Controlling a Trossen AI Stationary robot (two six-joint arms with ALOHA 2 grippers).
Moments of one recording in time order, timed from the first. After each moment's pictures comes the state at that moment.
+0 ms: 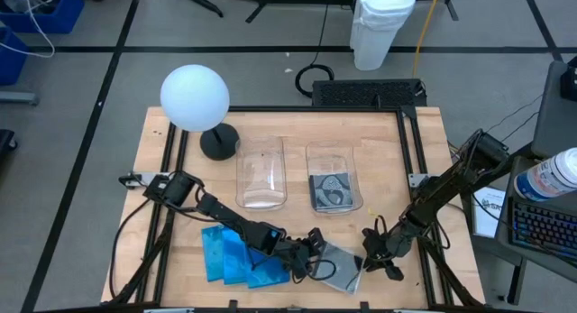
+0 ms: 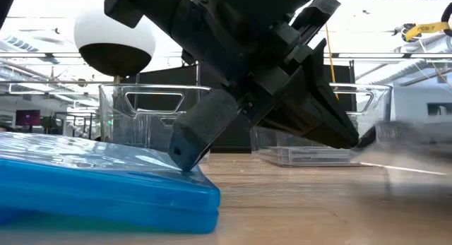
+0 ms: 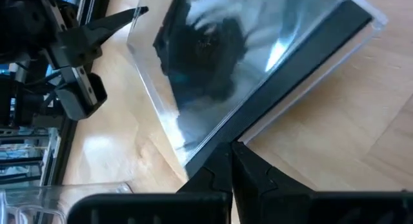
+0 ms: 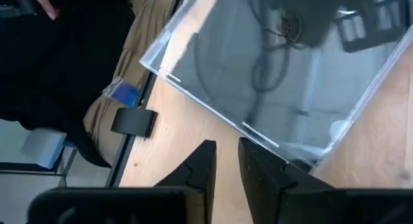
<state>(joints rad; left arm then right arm) -0.42 2.23 1.46 0.08 -0.29 0.87 0.80 1.40 0.34 0.41 -0.01 0.72</state>
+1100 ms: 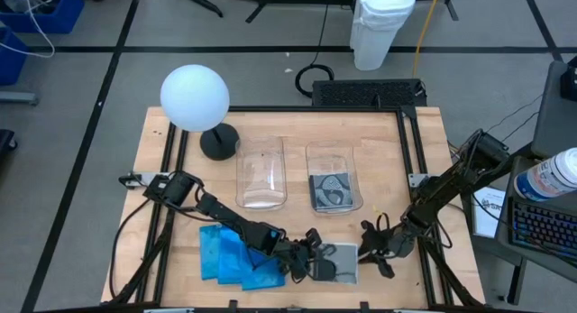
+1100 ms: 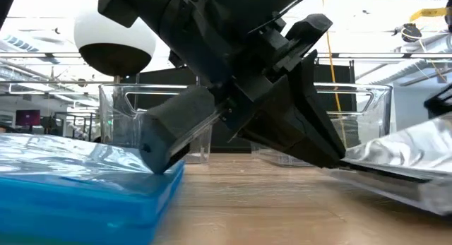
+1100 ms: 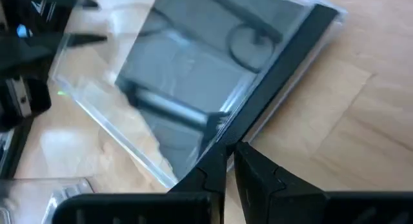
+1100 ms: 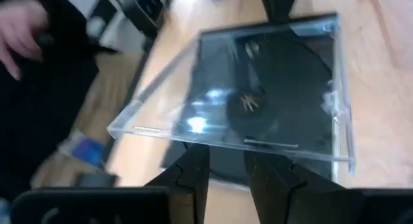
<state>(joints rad) -0.42 2.23 1.46 0.02 -0.24 0.77 0.80 1.40 0.33 0.46 0.28 0.70</state>
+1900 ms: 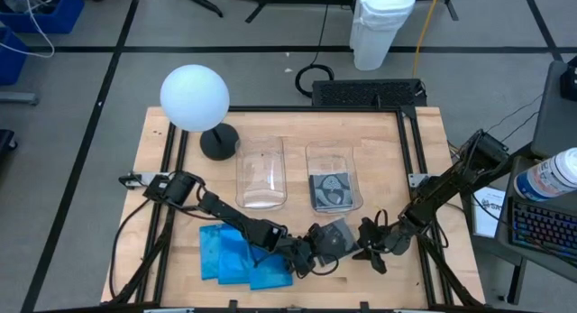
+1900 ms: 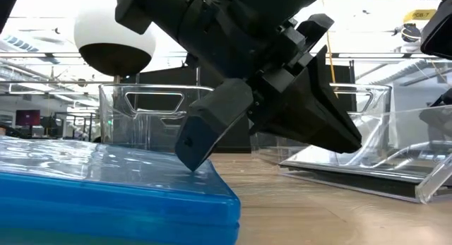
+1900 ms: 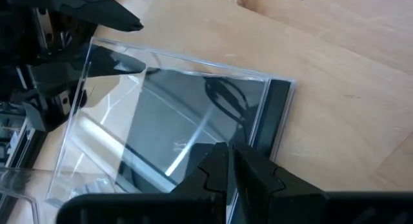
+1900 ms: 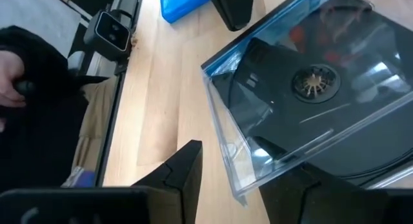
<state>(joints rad) -0.41 2.23 1.46 0.08 -0.24 0.72 0.78 1.40 0.34 0.44 0.29 0.90</state>
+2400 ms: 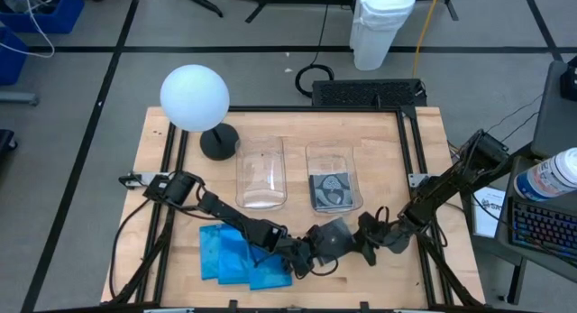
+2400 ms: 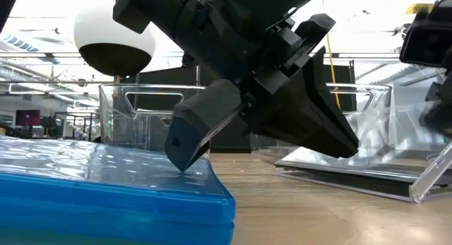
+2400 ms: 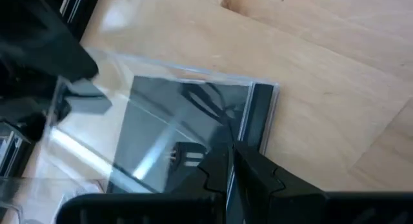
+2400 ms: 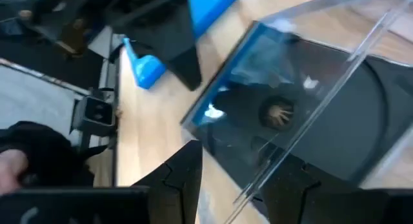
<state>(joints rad) -0.41 2.23 1.46 0.05 -0.21 0.74 0.77 1.40 0.34 0.47 0.46 1.15</state>
